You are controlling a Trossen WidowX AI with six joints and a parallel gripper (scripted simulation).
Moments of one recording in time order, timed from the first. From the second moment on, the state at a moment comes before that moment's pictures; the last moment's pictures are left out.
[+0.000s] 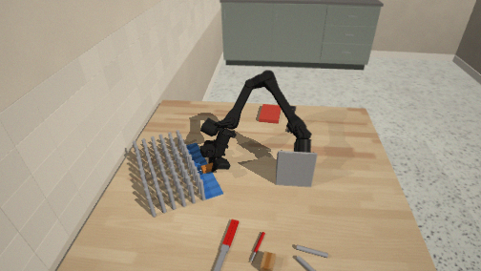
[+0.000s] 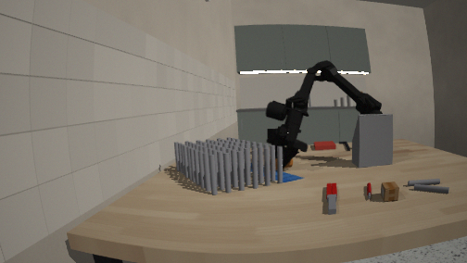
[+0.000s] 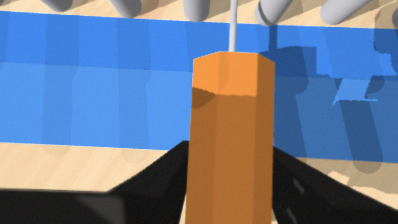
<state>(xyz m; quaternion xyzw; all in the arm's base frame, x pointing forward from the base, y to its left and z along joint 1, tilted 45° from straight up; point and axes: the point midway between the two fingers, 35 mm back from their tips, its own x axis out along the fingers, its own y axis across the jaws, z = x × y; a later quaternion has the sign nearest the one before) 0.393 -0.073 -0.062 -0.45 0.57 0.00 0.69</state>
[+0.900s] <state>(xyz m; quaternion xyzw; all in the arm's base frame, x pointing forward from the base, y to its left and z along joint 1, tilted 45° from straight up) 0.381 -0.084 -0.060 -0.45 0.57 0.00 0.69</state>
